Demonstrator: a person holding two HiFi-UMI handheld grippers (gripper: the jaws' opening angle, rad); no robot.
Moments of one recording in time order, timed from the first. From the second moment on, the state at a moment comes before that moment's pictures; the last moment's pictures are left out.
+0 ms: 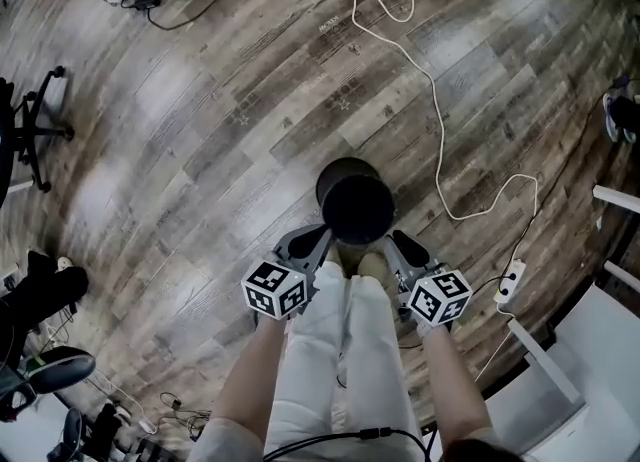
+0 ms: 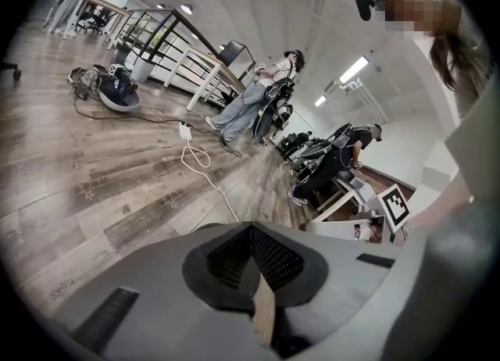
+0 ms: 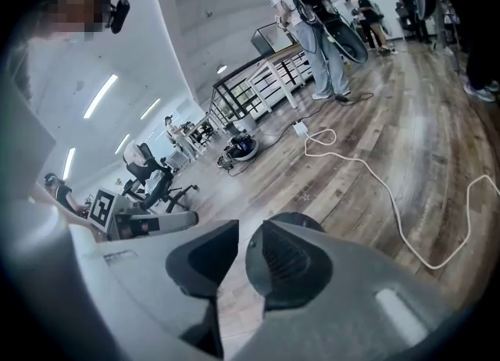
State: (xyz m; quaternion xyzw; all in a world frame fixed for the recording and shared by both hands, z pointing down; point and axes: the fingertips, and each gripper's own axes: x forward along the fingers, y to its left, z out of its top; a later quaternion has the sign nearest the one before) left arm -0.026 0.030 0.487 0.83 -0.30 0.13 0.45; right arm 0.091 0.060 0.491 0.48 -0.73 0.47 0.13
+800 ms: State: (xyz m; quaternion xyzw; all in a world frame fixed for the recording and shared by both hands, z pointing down) left arm -0.034 0.007 0.606 0.76 -0.38 0.19 0.49; right arm 0.124 0.046 0.605 0.49 -0.69 0.50 0.18
